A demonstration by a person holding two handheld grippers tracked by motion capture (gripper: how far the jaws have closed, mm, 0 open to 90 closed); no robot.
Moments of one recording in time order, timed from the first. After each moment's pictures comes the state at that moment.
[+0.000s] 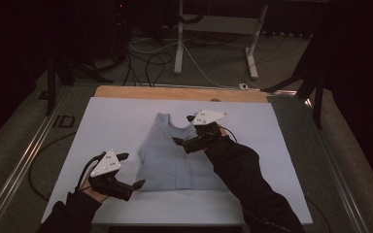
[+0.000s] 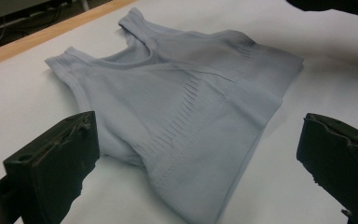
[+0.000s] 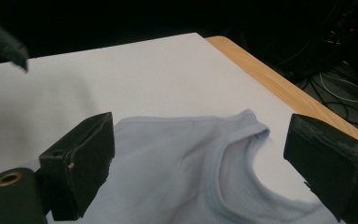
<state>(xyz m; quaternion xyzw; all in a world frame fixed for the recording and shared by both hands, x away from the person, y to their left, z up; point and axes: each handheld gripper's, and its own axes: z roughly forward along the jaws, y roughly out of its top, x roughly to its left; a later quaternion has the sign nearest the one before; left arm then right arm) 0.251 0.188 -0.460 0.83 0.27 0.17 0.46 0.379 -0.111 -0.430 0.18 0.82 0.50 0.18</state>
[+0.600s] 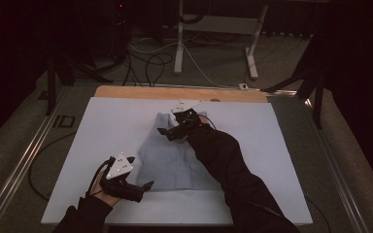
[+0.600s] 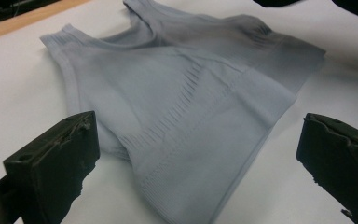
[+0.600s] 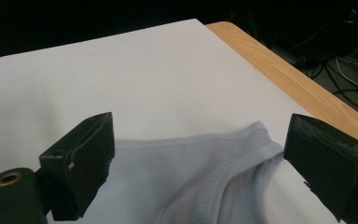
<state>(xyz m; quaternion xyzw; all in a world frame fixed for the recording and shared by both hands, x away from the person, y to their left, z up) 0.250 0.165 -0.478 0.83 0.31 0.18 0.43 0.435 -0.061 -0.447 0.19 0.84 0.48 0.16</state>
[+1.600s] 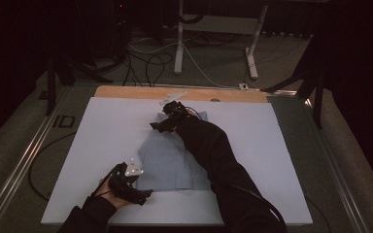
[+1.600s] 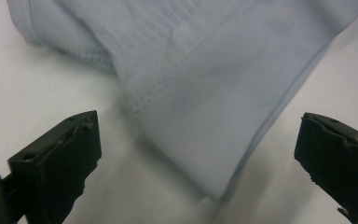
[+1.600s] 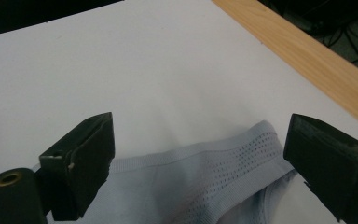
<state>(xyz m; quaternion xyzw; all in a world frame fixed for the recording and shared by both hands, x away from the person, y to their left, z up) 0.268 0.157 -0.524 0.88 0.35 0.13 0.30 0.483 -0.028 -0.471 0.21 0.87 0.43 0.12</state>
